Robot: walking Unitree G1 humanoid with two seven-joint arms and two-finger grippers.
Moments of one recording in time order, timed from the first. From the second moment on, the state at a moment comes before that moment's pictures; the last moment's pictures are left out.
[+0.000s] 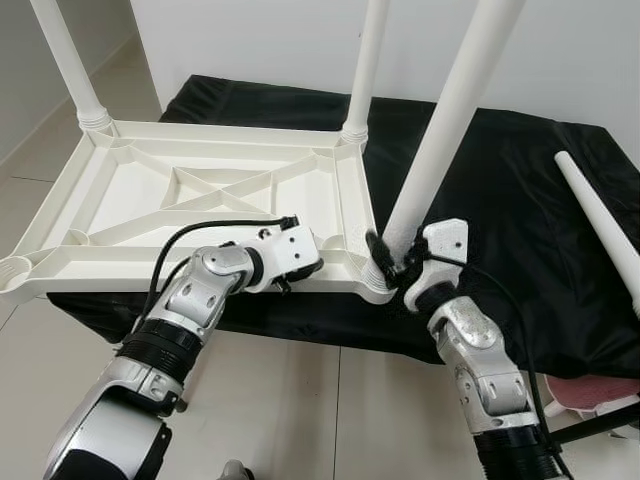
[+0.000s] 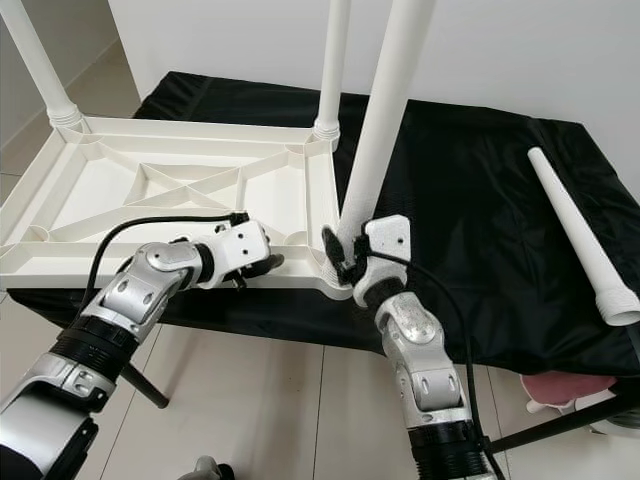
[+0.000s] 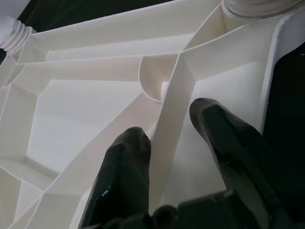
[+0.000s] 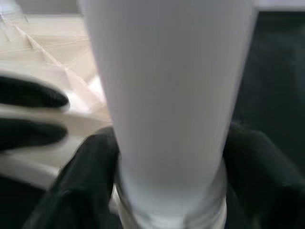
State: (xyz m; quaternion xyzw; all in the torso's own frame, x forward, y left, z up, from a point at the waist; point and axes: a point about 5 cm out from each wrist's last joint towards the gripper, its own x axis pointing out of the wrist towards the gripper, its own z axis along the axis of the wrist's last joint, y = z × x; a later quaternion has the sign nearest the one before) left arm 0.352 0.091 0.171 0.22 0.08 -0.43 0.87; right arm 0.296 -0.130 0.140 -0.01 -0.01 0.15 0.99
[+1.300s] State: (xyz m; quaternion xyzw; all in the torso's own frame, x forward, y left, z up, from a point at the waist) left arm 0.333 0.079 0.194 0.21 0.02 -0.52 0.82; right arm 0.294 -0.138 0.160 0.02 -0.05 0.20 0.98
